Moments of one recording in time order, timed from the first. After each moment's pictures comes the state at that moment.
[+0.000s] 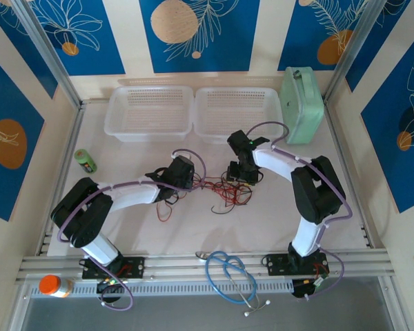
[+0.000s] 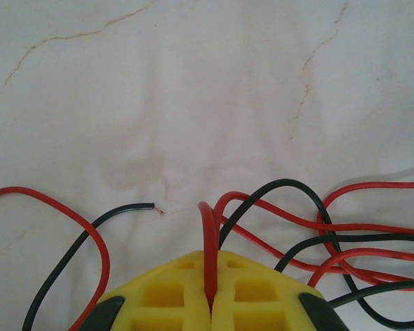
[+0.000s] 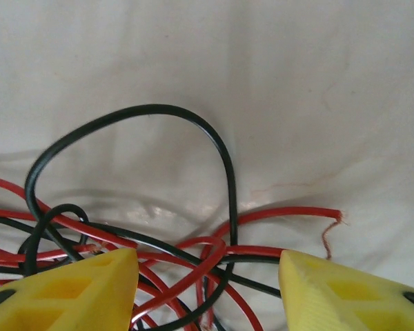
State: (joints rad) left arm -0.75 1.61 0.82 -0.12 -0.29 -0.45; right arm 0.50 1.79 1.20 -0.83 -0.07 0.65
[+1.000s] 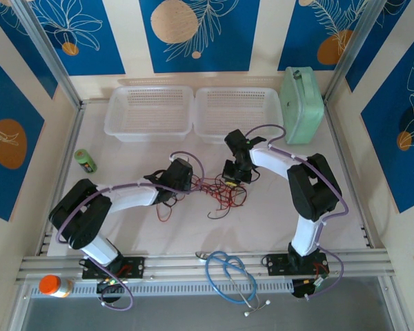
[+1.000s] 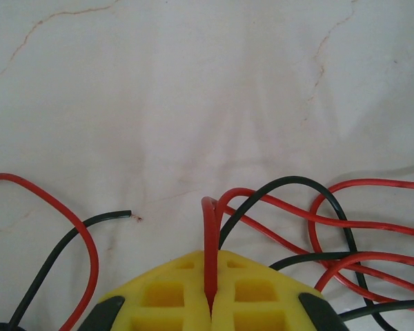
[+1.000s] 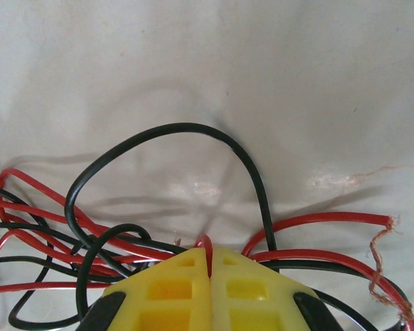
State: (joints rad) left arm -0.75 1.58 0.79 -0.12 -0.29 -0.47; right arm 0.51 1.81 1.21 -0.80 -0.21 0.77
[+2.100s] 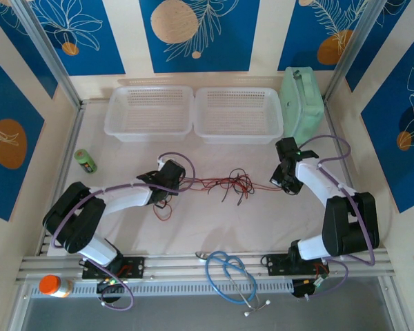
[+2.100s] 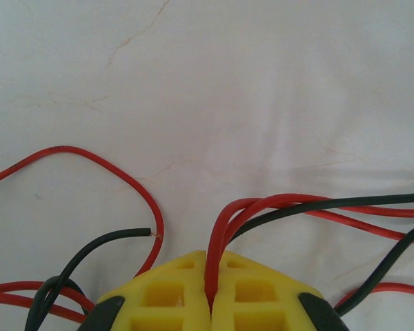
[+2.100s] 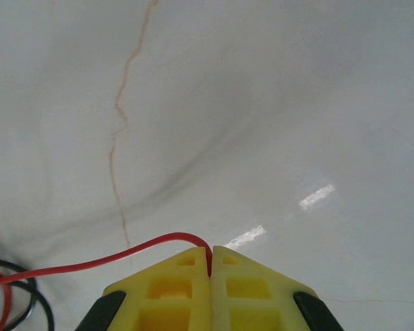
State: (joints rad) left arm -0.69 1.54 0.75 -0.24 -0.41 -0.49; right arm 0.15 1.42 0.89 -0.87 0.16 0.74
